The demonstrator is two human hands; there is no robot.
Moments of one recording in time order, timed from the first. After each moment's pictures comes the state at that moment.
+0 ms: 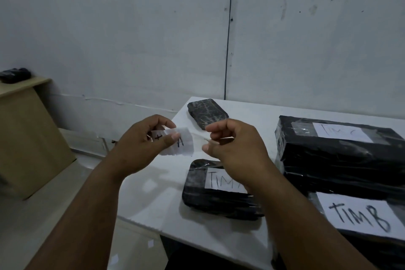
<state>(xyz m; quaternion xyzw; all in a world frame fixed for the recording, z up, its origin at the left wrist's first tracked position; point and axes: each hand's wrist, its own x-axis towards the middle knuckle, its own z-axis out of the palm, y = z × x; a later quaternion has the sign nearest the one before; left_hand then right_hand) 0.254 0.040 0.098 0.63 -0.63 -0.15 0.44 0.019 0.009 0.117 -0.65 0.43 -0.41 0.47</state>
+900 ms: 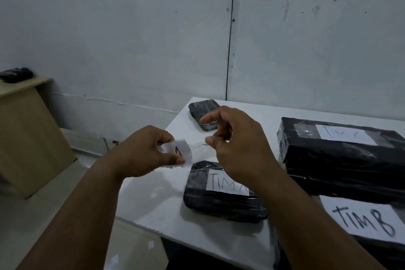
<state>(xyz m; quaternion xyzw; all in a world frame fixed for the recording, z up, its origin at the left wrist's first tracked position) 0.249 0.043 0.115 0.66 -0.69 -0.15 0.25 0.020 0.009 0.131 -0.78 0.37 -0.44 0.27</state>
